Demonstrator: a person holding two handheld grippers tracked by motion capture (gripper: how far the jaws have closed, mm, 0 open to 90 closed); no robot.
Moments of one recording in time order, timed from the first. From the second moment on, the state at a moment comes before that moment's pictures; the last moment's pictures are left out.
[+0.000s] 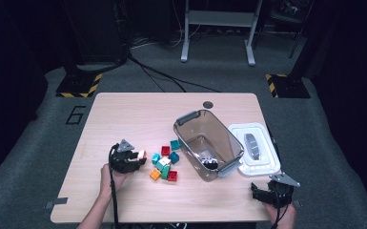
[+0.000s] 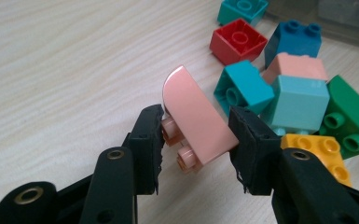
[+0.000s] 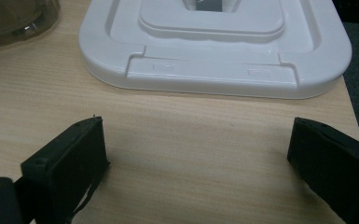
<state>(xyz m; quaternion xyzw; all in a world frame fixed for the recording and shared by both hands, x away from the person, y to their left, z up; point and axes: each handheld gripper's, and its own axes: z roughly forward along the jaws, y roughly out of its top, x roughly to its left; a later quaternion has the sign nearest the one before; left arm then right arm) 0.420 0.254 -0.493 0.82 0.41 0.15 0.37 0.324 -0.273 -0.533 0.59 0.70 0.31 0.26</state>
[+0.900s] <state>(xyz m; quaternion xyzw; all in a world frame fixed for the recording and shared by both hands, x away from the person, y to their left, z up) 0.440 0.215 -0.399 0.82 0.34 0.18 0.42 0.324 -0.273 -0.533 0.59 0.69 0.31 0.26</state>
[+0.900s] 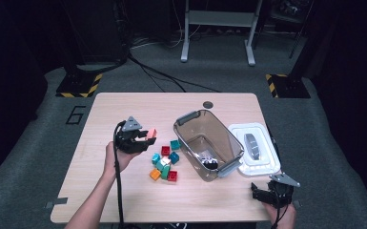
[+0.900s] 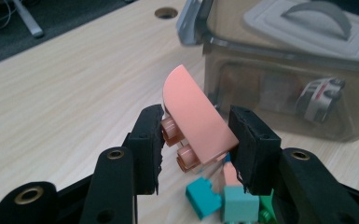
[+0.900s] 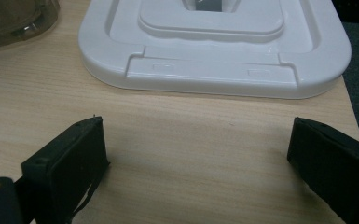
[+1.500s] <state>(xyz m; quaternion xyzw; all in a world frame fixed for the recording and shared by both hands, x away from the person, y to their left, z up) 0.471 0.149 -0.359 0.84 0.28 0.18 0.43 0.324 -0.273 -0.533 0.59 0.69 0.31 0.26</state>
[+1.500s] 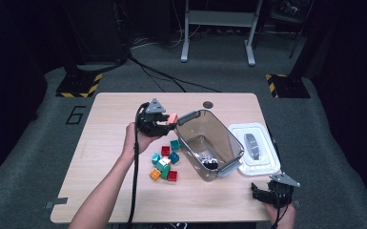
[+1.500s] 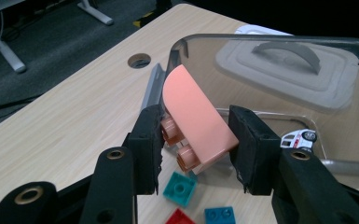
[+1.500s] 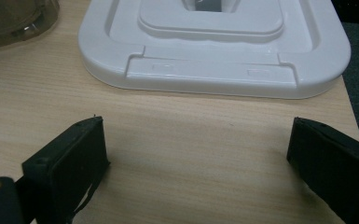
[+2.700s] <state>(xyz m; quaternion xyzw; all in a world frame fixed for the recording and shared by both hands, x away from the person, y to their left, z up) 0.465 0.141 -0.383 0.85 0.28 0.15 0.41 0.324 -0.274 -0.533 0.59 0.69 0.32 0.27</state>
